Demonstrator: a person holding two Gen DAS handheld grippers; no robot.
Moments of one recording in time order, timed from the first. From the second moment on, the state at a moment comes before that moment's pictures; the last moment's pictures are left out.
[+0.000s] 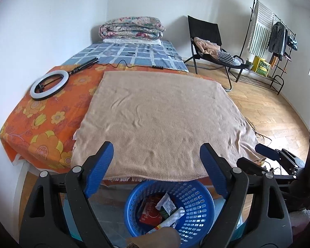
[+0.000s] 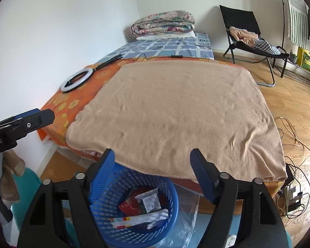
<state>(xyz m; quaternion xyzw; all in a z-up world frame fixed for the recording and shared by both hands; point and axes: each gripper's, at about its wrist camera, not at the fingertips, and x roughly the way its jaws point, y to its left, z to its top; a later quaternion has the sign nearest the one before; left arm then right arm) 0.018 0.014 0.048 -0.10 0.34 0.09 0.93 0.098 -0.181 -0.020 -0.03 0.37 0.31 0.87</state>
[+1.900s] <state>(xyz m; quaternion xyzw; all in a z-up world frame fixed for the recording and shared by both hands) 0.007 0.019 0.087 -0.09 0.29 0.12 0.94 0.104 -0.189 0.025 0.01 0.35 0.31 0.89</state>
